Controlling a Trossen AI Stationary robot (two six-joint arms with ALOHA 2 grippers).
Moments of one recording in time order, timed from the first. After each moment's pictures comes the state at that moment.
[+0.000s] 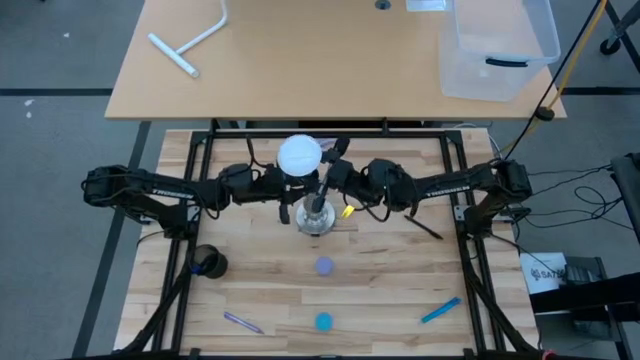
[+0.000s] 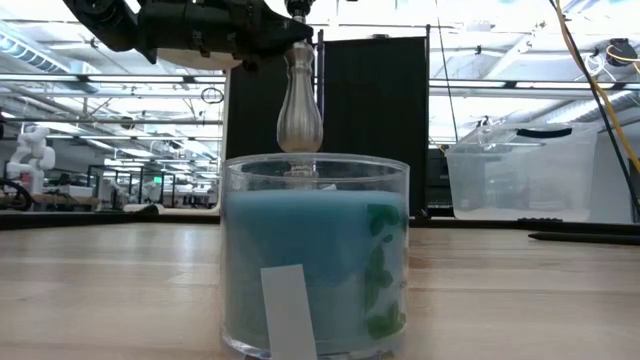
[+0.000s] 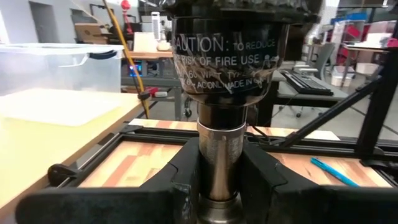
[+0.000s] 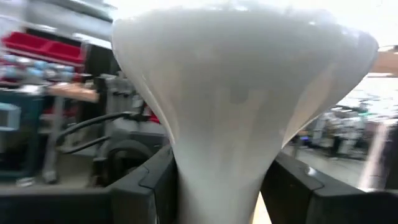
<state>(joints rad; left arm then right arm) 0.14 1.35 0.61 0.68 0.06 -0.02 0.02 1.66 1.24 0.76 0.32 -0.30</state>
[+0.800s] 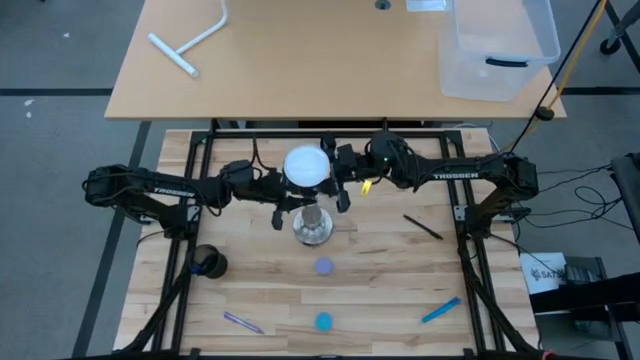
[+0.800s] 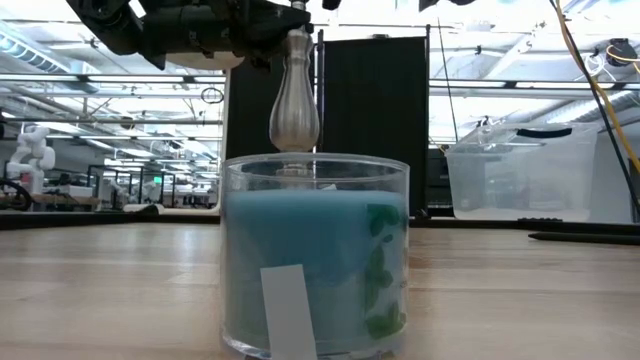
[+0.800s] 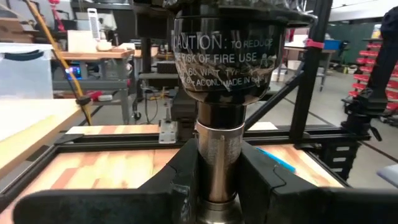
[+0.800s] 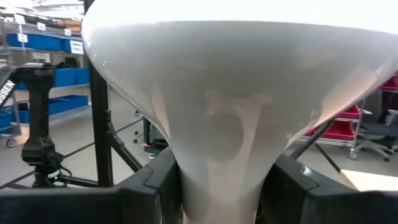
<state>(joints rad) 0.15 1.35 0.61 0.68 0.35 -0.02 -0.16 1.59 1.25 0.54 -0.39 0.04</state>
